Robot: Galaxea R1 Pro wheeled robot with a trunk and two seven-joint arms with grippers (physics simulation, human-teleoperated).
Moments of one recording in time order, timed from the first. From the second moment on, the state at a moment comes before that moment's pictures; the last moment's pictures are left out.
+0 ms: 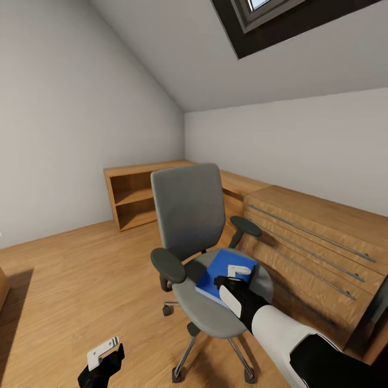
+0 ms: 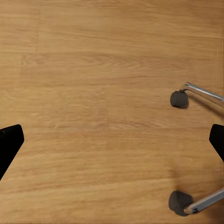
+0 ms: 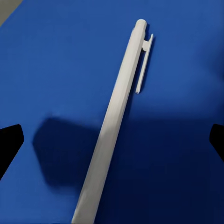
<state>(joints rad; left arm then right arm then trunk) -0.12 0.14 -0.34 -0.94 0.71 -0.13 0.47 -0.87 0.16 0.52 -0.30 -0.64 0.19 -0.47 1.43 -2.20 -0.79</state>
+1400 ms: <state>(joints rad) -0.12 0.14 -0.34 -0.94 0.71 -0.13 0.46 -0.87 0.16 0.52 -0.30 -0.64 0.19 -0.50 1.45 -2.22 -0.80</state>
